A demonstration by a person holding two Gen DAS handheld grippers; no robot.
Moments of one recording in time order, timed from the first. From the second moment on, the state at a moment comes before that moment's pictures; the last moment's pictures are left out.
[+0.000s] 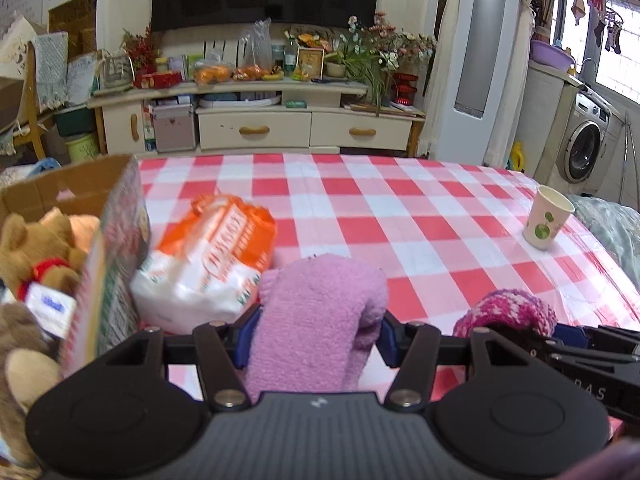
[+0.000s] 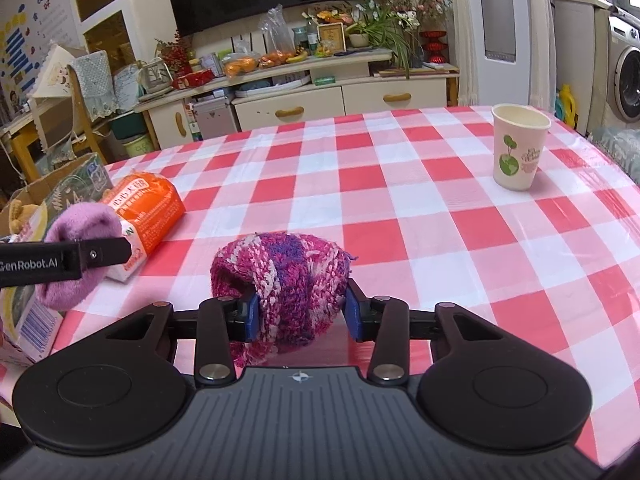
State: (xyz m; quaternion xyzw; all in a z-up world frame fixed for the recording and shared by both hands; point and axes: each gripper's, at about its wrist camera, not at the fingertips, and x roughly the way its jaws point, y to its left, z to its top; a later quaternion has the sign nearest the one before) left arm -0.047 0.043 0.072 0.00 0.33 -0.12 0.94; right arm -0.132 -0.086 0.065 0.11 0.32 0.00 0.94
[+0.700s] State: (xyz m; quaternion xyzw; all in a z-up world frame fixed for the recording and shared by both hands) left arm -0.044 0.080 0.120 0.02 0.26 -0.08 0.96; right arm -0.122 -0.051 0.102 0.11 0.29 0.03 0.95
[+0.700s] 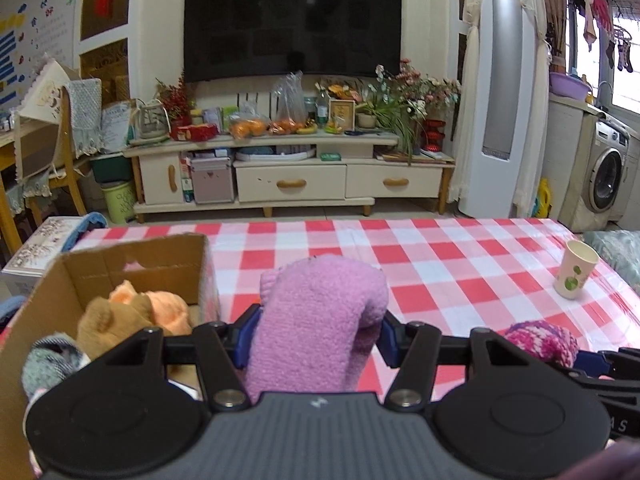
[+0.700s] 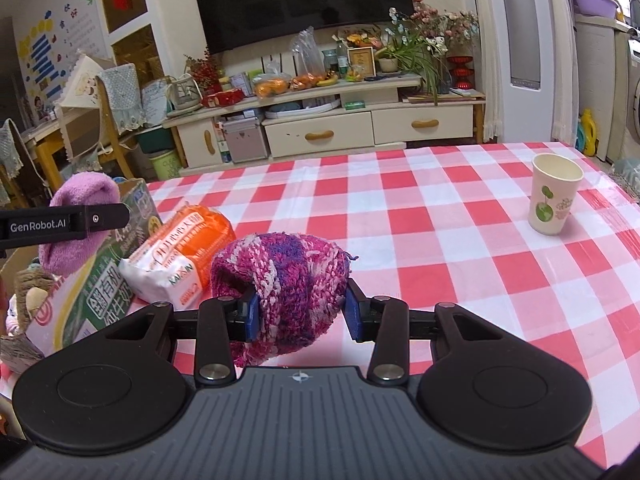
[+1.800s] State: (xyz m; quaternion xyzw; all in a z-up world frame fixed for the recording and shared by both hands) left arm -0.029 0.157 0.145 -0.03 0.22 0.01 0.98; right arm -0.069 0.023 0.144 0.11 0.24 0.13 0.95
